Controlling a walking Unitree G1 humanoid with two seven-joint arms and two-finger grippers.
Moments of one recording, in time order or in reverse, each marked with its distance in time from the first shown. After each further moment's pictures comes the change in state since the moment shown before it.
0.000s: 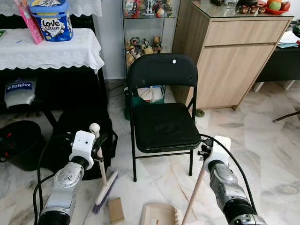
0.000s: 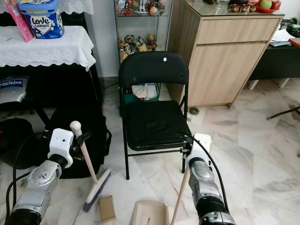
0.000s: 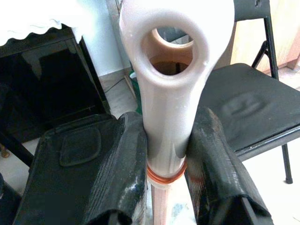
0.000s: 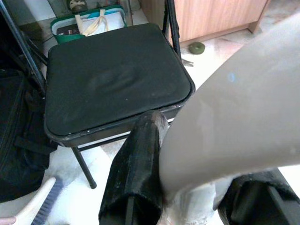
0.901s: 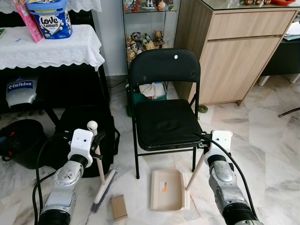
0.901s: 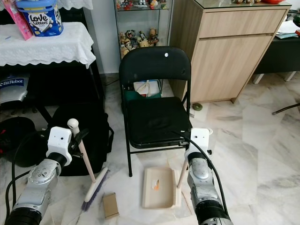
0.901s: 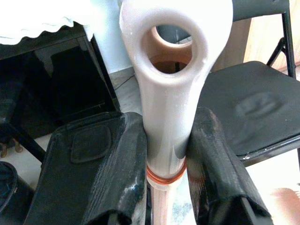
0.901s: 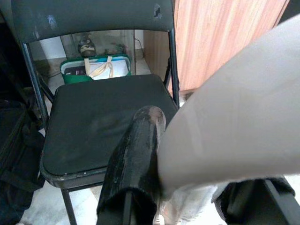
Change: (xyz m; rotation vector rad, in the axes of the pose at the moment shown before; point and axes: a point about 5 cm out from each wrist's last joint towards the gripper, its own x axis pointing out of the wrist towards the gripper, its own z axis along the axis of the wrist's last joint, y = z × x) left arm 0.001 0.005 0.003 -0.004 -0.012 0.049; right arm -0.008 0.007 0.023 -0.124 -0.264 0.002
